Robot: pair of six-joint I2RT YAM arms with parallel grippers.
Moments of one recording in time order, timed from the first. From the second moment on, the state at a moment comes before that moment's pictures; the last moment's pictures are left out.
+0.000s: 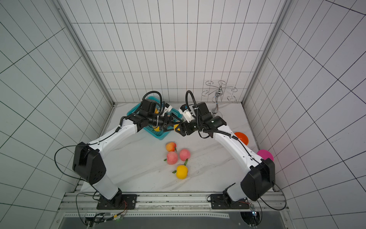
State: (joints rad) left arm -0.50 1.69 1.44 -0.42 0.90 -0.79; right arm 0.54 1.46 1.39 -0.68 -0.40 -0.01
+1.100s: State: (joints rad) left arm -0.38 1.71 1.46 -0.43 0.92 -0.77; right arm 0.54 1.46 1.40 -0.68 -0.34 0.00
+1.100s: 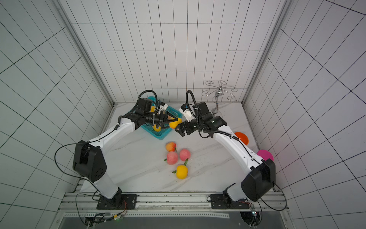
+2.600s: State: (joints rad) left arm -0.12 2.16 1.96 -0.73 -0.11 -0.43; right arm 0.54 1.59 1.54 -0.93 -0.15 0.04
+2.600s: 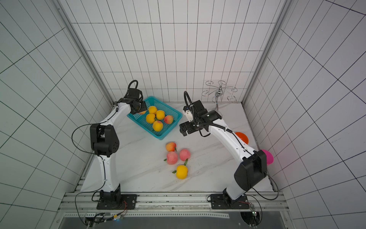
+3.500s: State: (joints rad) left arm -0.12 2.24 1.98 -0.70 -0.15 -0.43; right arm 0.54 1.61 1.58 -0.96 -0.15 0.04
